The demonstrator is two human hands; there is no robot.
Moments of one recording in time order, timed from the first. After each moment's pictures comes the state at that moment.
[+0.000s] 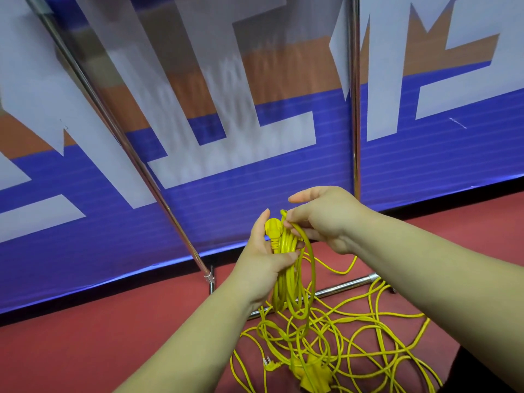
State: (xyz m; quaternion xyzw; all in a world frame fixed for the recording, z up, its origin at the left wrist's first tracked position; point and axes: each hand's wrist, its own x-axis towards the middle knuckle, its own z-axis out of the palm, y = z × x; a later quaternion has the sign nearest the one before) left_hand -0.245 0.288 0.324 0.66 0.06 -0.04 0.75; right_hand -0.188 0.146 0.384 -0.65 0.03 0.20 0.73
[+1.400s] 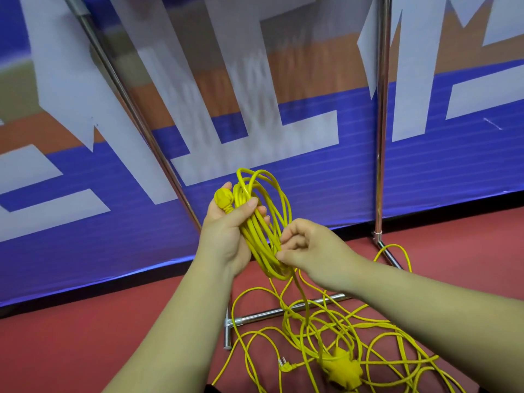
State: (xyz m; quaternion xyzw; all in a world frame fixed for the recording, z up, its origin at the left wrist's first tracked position) left_hand -0.237 0.342 0.387 0.50 0.06 0.13 0.85; right_hand -0.216 0.185 0.331 -0.72 -0.21 0.16 0.63
